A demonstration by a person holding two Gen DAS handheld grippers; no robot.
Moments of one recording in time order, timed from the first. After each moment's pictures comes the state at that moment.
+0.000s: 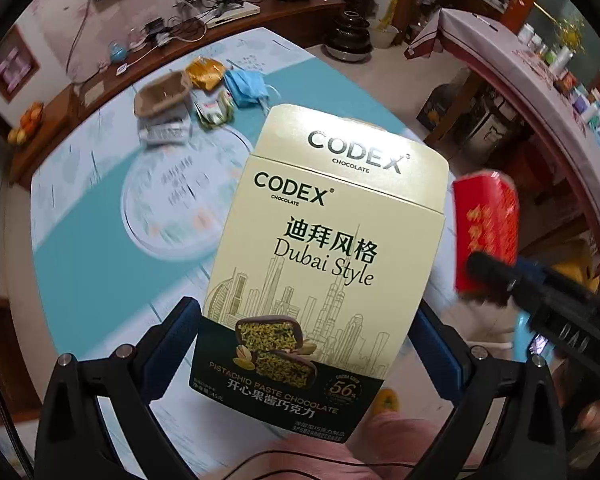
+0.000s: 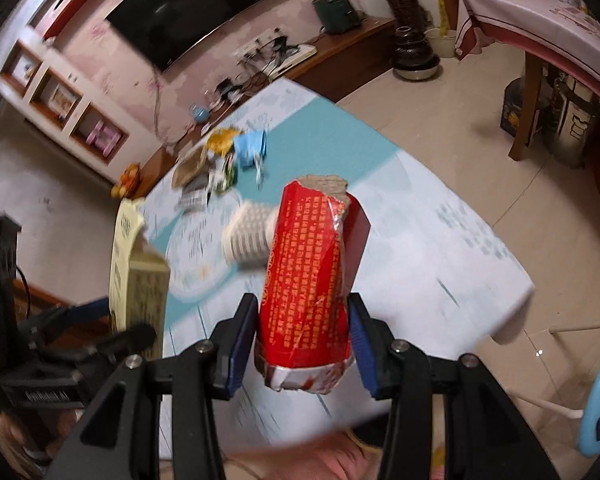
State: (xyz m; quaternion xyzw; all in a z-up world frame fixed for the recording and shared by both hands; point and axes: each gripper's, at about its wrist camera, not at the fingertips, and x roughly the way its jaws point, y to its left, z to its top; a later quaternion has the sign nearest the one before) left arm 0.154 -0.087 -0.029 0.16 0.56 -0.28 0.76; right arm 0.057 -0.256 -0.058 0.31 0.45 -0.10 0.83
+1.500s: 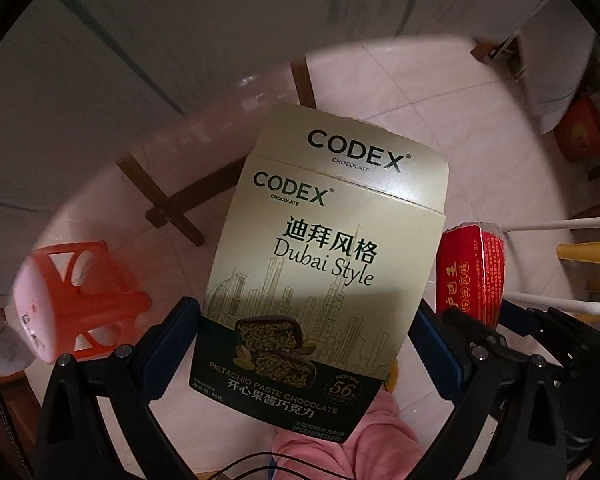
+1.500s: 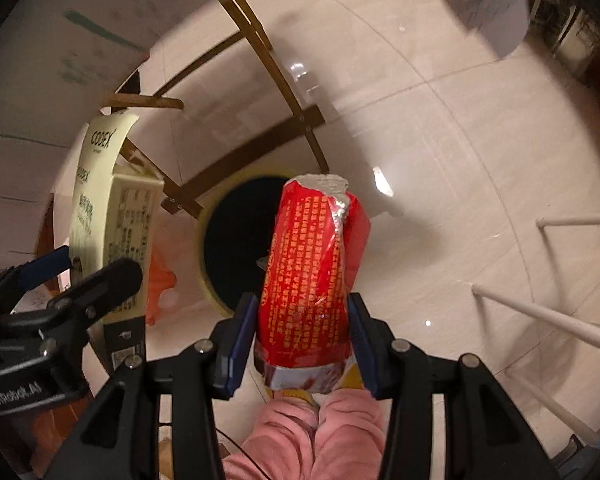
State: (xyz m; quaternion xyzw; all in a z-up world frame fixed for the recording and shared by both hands) left arm -0.044 -0.106 -0.397 0.15 0.66 -0.18 0.72; right arm -0.119 -0.230 -0.405 0.25 0.65 -0.08 0.72
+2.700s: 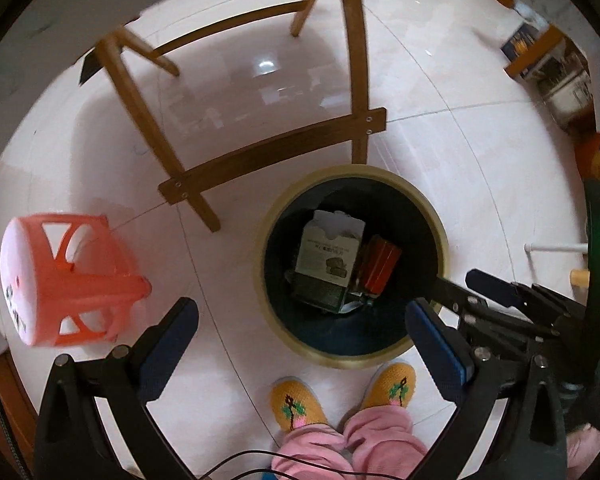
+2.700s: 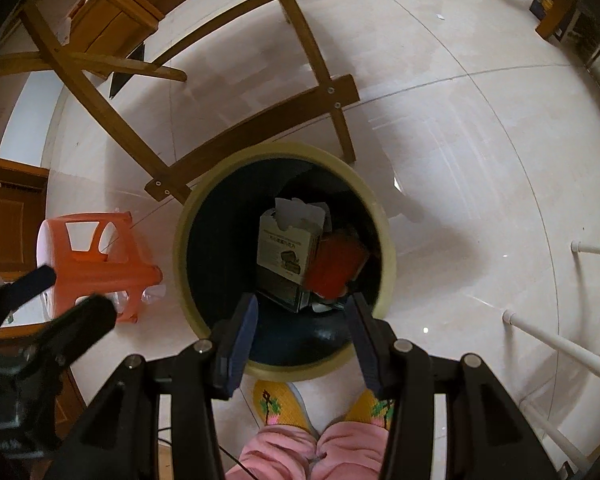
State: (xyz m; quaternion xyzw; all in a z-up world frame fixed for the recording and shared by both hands) left arm -0.026 -0.037 -0.439 0.11 0.66 -0.13 0.73; right arm -0.080 -0.188 -0.493 0.22 0.66 -0.05 0.72
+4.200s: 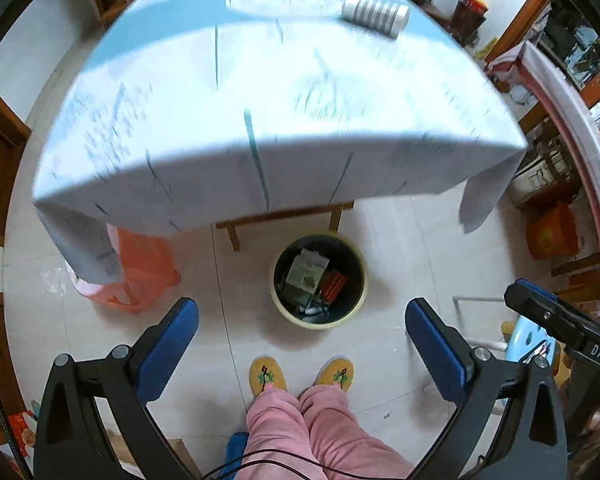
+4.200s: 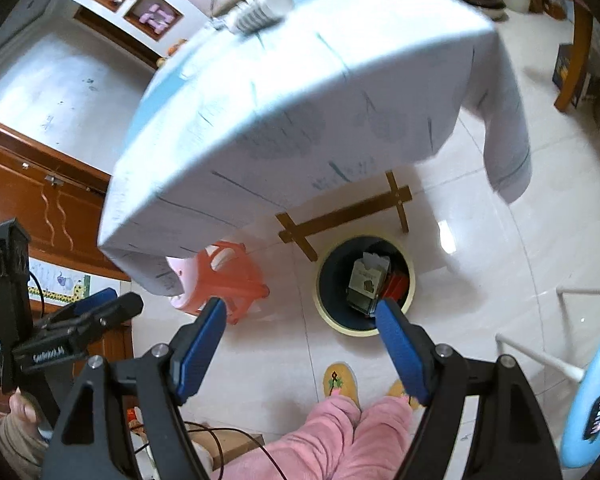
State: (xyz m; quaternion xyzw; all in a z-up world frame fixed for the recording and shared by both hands) left arm -0.077 0.030 -0.110 0.01 0.61 -0.12 0.78; right arm -0.132 -0.221 -0.161 0.26 0.56 0.06 0.79
